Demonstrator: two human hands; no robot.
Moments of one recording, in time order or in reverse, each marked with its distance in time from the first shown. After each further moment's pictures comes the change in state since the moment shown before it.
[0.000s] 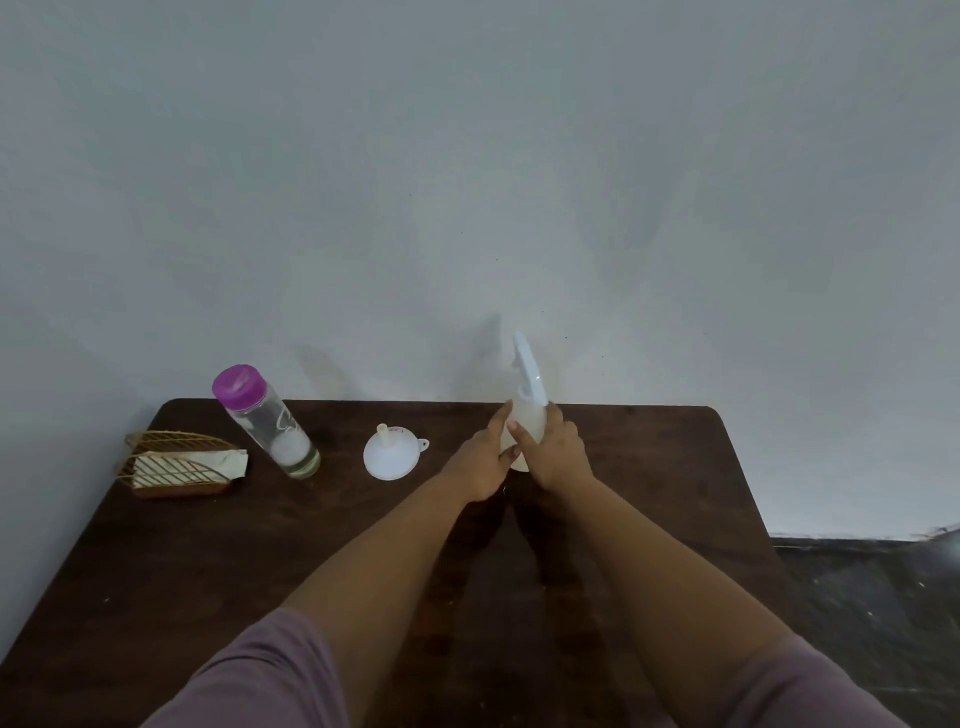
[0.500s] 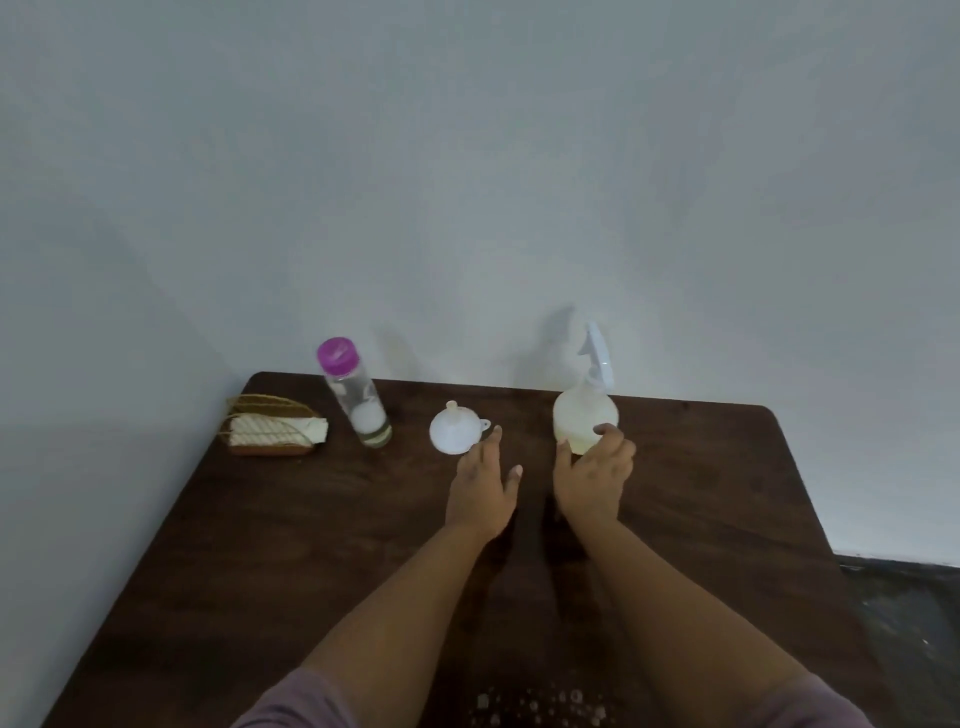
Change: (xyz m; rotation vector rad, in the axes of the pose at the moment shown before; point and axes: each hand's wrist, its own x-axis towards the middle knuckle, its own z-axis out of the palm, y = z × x) left_hand -0.101 -0.049 0.000 0.128 0.413 -0.055; right_hand -0.077 -0.014 0.051 -0.006 0.433 -0.036
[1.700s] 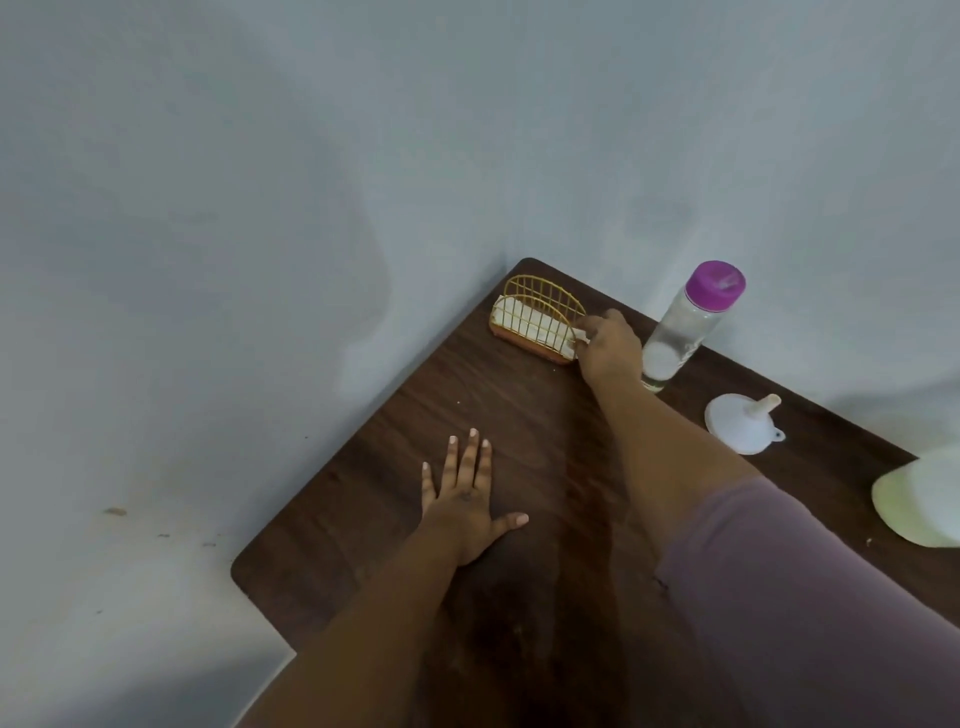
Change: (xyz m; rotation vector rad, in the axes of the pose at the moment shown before) left_hand -0.147 -0.249 -0.127 0.258 -0.286 -0.520; right_hand -0.074 -0.206 0.269 -0.282 -0.543 -0.697
